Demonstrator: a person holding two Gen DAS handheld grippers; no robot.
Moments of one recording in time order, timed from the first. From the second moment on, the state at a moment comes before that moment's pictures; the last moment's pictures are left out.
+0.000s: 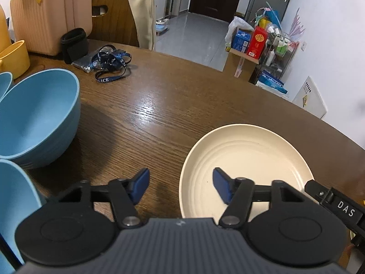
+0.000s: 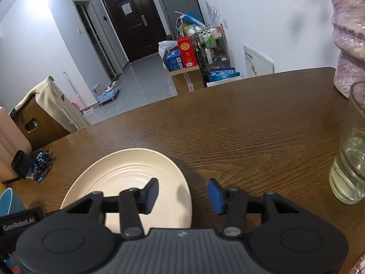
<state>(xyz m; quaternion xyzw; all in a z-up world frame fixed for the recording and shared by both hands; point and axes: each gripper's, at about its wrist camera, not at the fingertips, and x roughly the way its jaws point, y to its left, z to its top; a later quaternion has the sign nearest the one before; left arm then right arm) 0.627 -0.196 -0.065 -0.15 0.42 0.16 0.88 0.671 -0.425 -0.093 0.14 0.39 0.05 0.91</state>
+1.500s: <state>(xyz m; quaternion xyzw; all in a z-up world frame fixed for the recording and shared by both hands) 0.620 -0.199 -0.069 -0.13 0.43 0.11 0.89 0.638 -0.429 -0.091 0.14 0.39 0.06 0.91</state>
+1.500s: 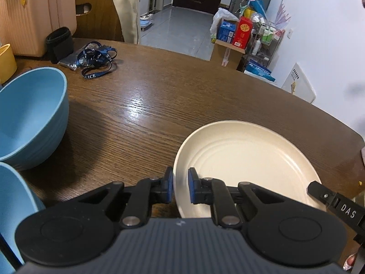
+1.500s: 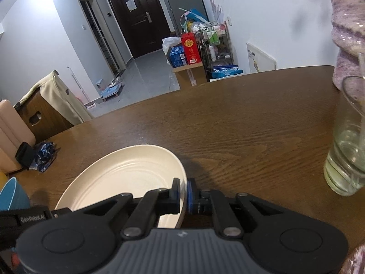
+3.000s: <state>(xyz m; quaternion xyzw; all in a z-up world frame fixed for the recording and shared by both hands) 0.417 -0.158 0.036 -0.10 0.34 0.07 0.93 0.421 -0.383 0.003 0.15 0.29 0.04 0.94</state>
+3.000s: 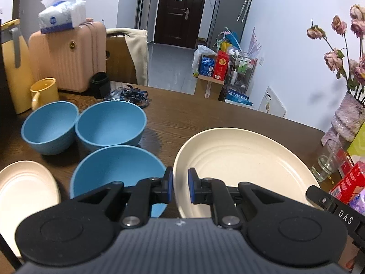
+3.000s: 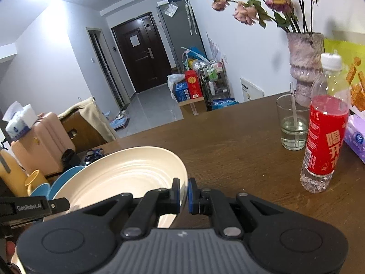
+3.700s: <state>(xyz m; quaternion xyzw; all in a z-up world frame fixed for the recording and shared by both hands) 0.312 -0.073 0.073 -0.12 0.30 0.11 0.94 0.339 -0.289 0.041 0.13 0.27 0.10 0.95</state>
